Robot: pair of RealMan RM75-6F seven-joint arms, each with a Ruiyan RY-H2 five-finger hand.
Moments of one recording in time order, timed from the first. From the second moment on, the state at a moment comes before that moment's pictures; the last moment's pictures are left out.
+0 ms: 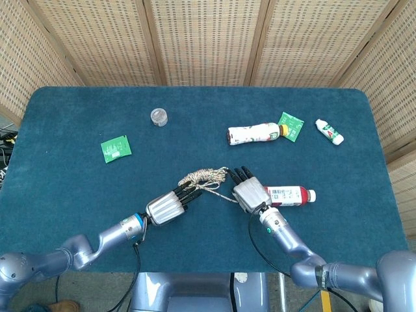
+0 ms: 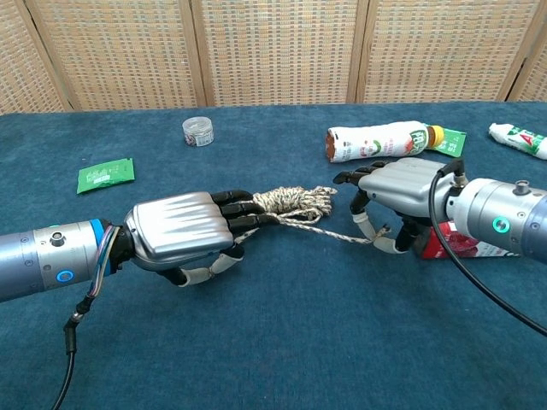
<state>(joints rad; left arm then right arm) -0.85 -1.76 0.10 -0.98 1.77 1.00 0.27 0.79 -1.62 0.09 -1.40 -1.10 0.92 -0.58</state>
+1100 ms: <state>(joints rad) -0.62 -1.50 0.09 -0.75 1.64 1.22 -0.08 0.71 -1.49 0.12 -1.29 -1.04 1.00 -0.61</state>
